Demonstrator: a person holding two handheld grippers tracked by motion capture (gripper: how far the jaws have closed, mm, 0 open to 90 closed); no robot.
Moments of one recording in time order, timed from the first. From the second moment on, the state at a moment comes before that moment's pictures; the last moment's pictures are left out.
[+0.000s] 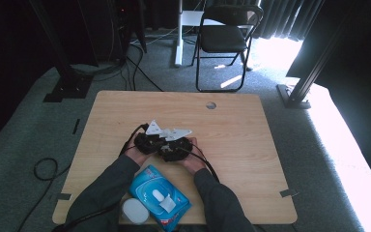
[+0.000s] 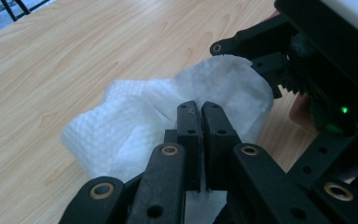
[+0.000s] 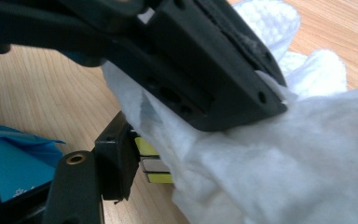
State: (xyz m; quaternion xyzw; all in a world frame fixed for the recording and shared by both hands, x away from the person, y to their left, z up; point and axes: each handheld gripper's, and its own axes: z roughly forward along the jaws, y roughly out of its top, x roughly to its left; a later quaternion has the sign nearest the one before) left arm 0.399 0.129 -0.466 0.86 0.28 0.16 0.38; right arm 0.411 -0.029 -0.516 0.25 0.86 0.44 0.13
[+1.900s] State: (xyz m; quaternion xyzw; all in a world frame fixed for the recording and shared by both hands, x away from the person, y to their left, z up) left arm 0.418 0.200 -0.502 0.82 0.44 0.16 0.34; right arm 0.412 -0.046 -0.517 0.25 0.86 0.42 0.14
